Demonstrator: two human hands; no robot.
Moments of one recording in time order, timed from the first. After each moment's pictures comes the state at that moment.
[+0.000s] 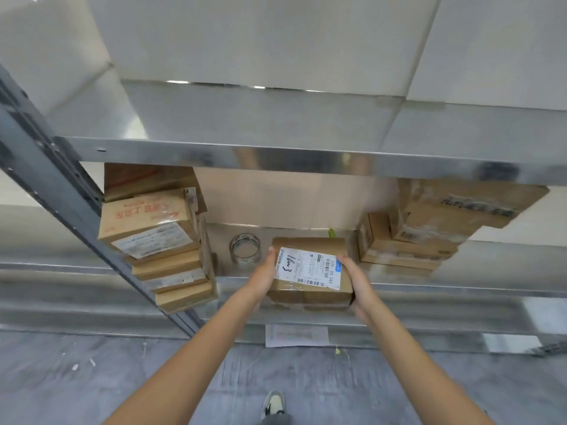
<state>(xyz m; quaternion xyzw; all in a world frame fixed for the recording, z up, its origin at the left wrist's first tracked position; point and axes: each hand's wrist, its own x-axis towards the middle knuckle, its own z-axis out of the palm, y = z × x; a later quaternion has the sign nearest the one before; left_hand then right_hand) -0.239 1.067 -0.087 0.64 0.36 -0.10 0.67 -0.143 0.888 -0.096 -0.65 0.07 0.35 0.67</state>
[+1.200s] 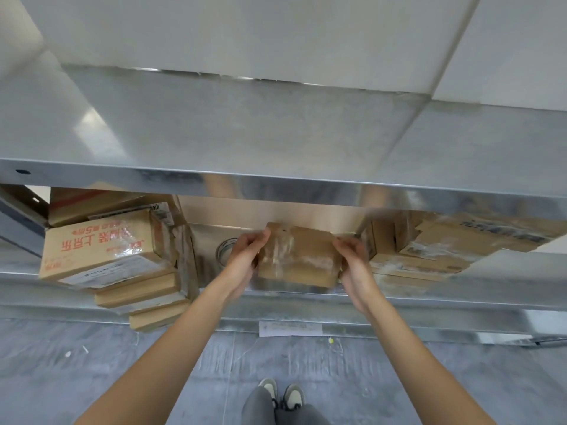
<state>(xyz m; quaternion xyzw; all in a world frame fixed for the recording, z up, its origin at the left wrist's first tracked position) -0.187 1.118 -0.087 0.51 0.32 0.07 0.80 -0.072 0.920 -0.105 -0.61 0.03 0.27 0.75</state>
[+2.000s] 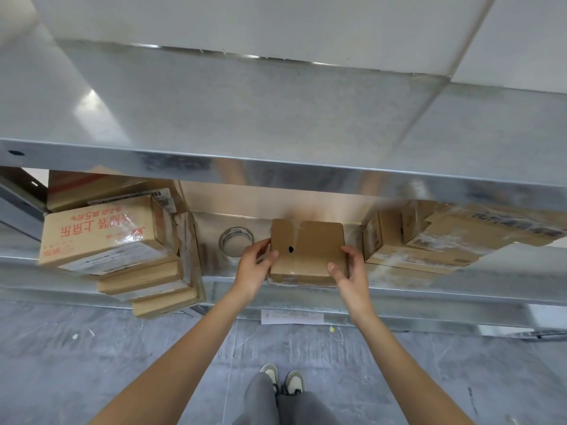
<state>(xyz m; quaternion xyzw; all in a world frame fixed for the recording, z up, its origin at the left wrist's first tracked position) -0.200 1.097 -0.132 0.70 0.35 0.08 0.62 -0.107 0.910 -0.140 -0.77 -0.05 0.20 0.61</state>
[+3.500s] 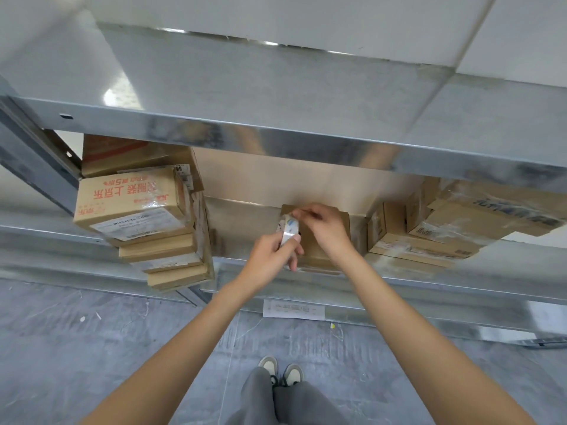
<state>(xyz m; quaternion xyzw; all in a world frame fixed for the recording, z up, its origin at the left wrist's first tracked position) -0.232 1.065 -0.057 0.73 0.21 0.08 0.65 -0.111 0.987 -0.049 -0.77 -0.22 0.23 0.55</state>
